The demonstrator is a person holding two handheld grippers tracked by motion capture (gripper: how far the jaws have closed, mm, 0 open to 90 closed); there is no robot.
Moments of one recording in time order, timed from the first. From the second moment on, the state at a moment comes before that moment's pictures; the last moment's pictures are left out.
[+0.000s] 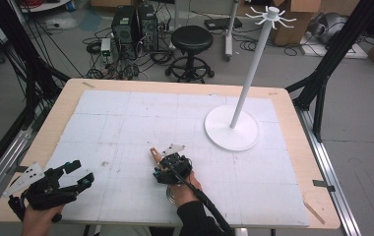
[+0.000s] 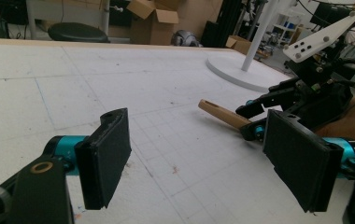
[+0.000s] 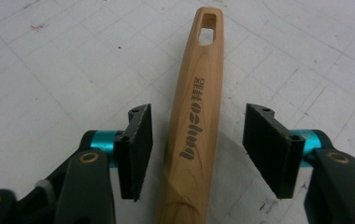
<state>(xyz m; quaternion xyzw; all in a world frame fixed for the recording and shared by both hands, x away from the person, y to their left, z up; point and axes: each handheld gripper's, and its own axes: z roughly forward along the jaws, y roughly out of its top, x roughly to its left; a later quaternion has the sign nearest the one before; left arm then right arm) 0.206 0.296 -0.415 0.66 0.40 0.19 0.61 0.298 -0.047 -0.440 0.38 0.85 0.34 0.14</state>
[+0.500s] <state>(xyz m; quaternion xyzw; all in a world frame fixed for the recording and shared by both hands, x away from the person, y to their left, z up) 0.206 0.296 -0.415 0.66 0.40 0.19 0.61 0.301 -0.043 -0.436 0.38 0.86 0.32 0.13</state>
